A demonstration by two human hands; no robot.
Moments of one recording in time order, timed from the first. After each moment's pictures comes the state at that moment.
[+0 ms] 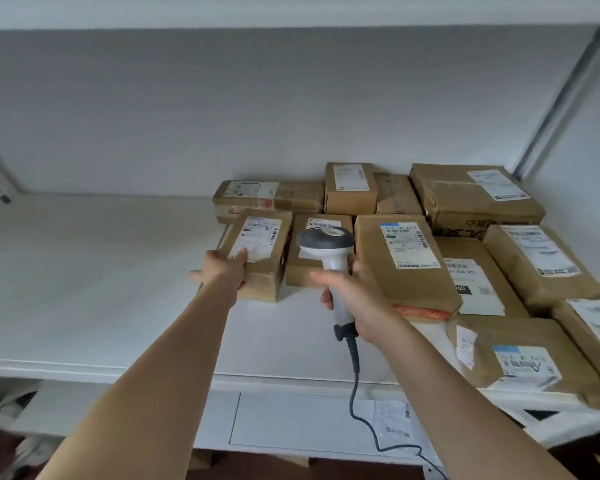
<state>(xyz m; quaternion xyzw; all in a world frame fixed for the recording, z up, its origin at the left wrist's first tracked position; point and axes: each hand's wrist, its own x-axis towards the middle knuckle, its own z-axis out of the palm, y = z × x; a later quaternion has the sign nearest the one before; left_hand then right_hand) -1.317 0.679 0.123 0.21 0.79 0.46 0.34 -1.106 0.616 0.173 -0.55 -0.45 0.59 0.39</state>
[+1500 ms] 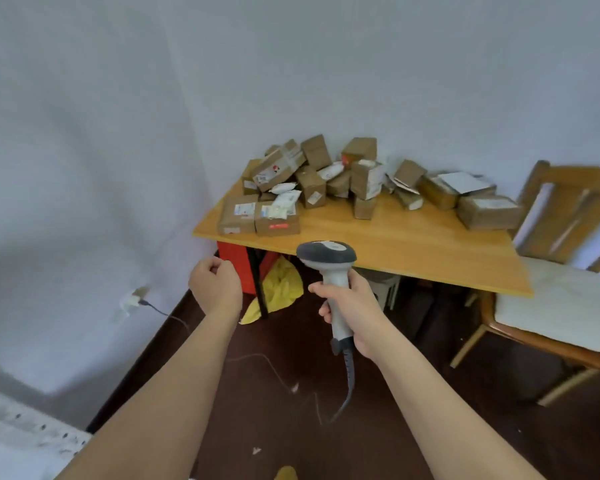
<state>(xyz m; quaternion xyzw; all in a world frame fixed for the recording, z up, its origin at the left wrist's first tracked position) -0.502 0.324 0.104 0.68 0.38 0.36 0.51 -0.494 0.124 0.133 -0.66 -0.03 0.24 0.71</state>
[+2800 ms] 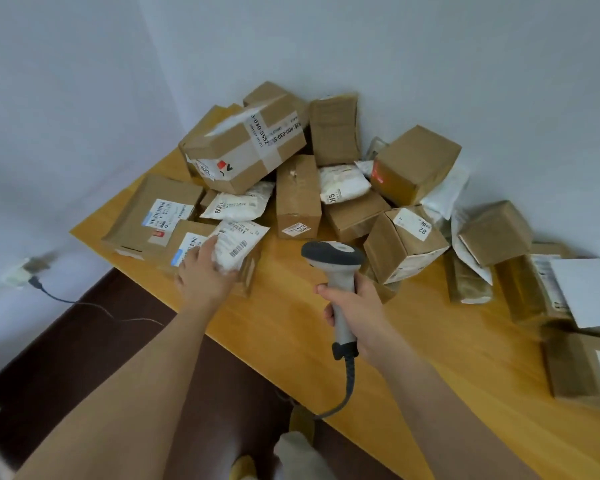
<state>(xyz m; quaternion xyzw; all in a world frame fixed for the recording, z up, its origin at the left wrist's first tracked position) -0.001 0.413 -0.092 0.82 0.48 0.03 0.31 0.079 0.187 0.008 -0.72 0.04 0.37 0.59</state>
